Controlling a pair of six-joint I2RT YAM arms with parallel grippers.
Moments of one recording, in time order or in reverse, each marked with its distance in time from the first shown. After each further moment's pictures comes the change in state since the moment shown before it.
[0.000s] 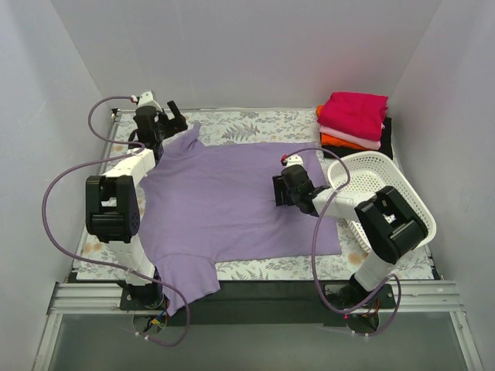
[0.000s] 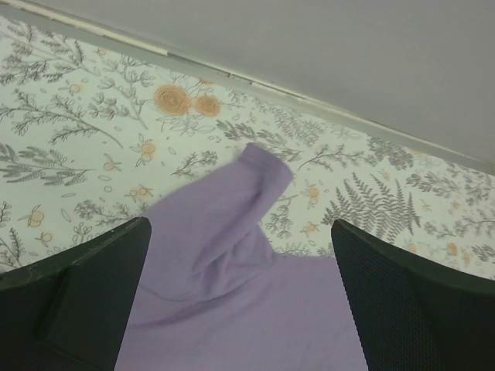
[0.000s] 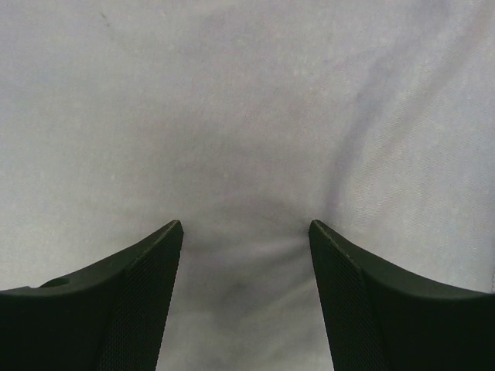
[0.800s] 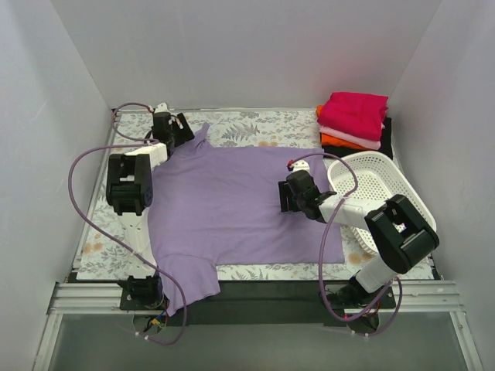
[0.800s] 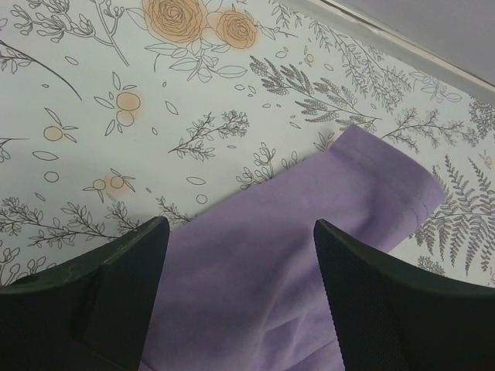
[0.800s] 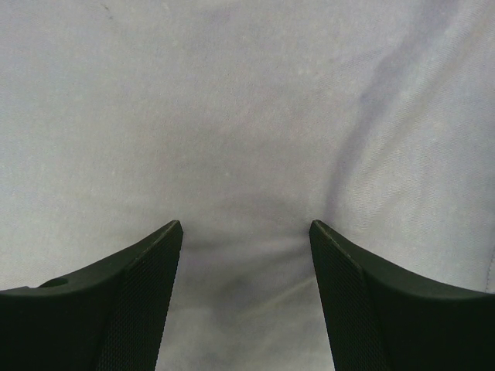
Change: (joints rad) left arm -0.002 0.383 0.219 -0.046 -0.011 -0.043; right arm 0.000 -0.105 -0.090 -0.055 0.014 0.040
